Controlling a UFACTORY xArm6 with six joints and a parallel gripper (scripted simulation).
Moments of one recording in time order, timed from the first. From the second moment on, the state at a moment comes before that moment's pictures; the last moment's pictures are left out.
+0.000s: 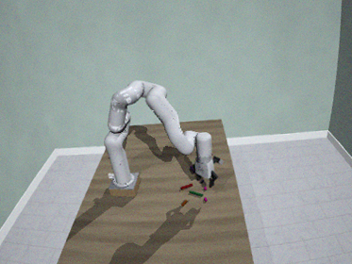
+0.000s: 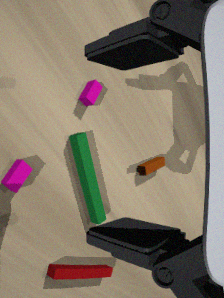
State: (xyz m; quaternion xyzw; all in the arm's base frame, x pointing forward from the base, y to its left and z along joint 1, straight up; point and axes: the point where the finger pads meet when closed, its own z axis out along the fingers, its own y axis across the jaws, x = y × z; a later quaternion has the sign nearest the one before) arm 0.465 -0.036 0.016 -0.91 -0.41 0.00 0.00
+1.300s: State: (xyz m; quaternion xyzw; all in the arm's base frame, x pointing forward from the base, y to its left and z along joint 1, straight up) arm 0.463 -0.031 0.016 -0.86 -0.50 0.00 0.00
